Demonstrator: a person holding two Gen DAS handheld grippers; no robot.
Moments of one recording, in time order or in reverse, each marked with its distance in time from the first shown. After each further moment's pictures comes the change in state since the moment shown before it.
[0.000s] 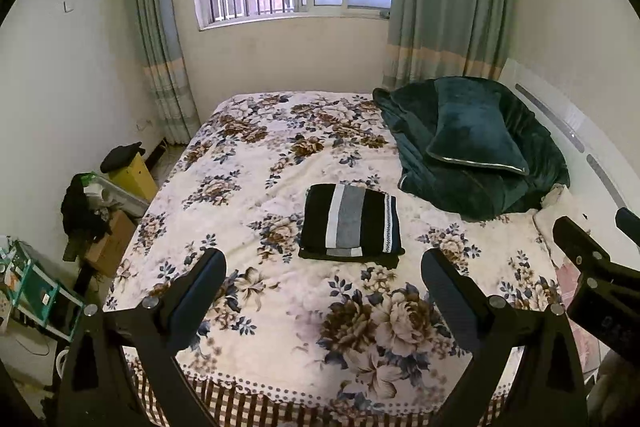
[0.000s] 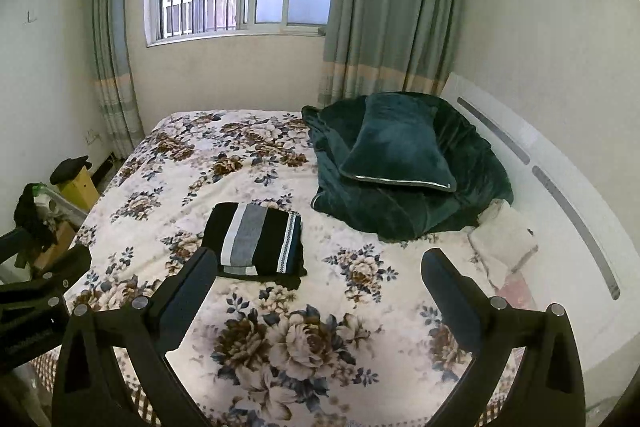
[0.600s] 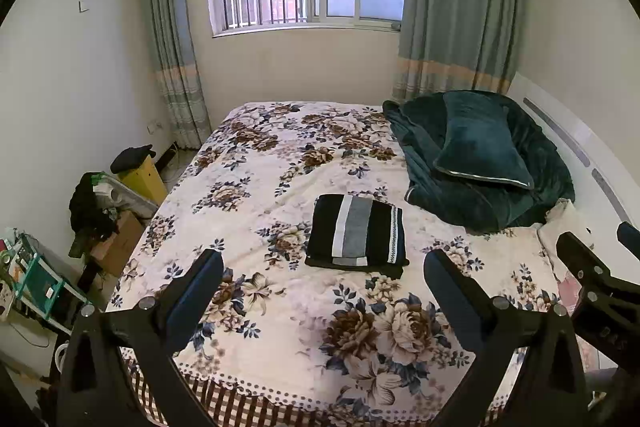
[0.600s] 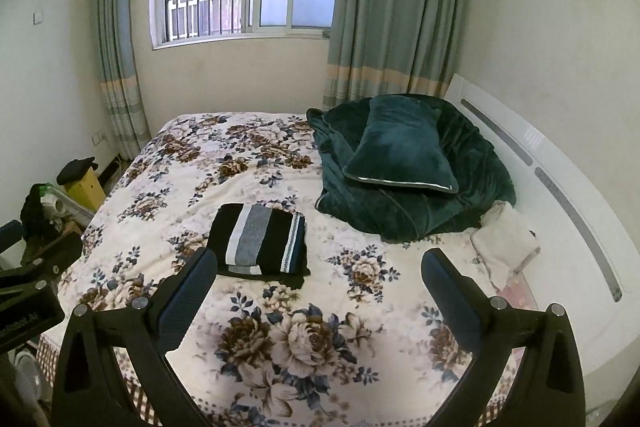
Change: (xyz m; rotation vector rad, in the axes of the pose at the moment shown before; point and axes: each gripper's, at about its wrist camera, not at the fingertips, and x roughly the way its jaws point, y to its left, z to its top) left arm -0.015 0.001 0.001 -0.031 -0.038 0.035; right arm -0.009 -0.010 0.001 -0.013 -0.010 0.031
